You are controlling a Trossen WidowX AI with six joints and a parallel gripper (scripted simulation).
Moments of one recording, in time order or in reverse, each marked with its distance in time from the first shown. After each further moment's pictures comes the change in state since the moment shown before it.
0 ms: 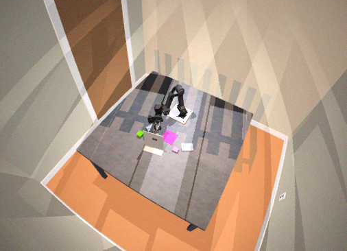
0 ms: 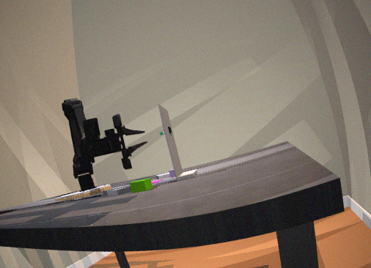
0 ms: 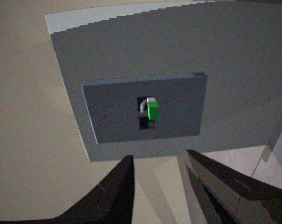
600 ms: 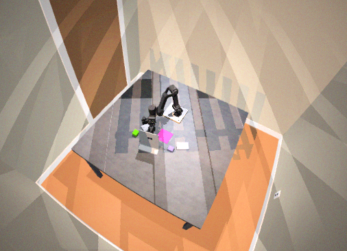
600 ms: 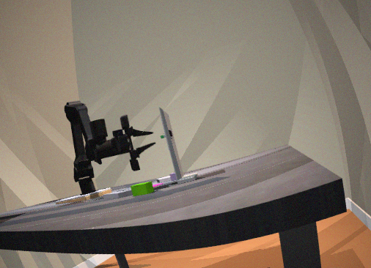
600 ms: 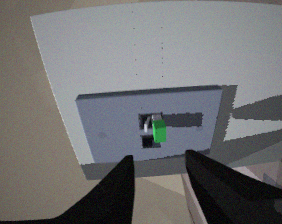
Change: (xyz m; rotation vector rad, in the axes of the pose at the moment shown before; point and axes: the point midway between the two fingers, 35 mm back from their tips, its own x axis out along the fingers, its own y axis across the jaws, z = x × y) arm 0.026 0.002 0.008 -0.007 0.000 0.005
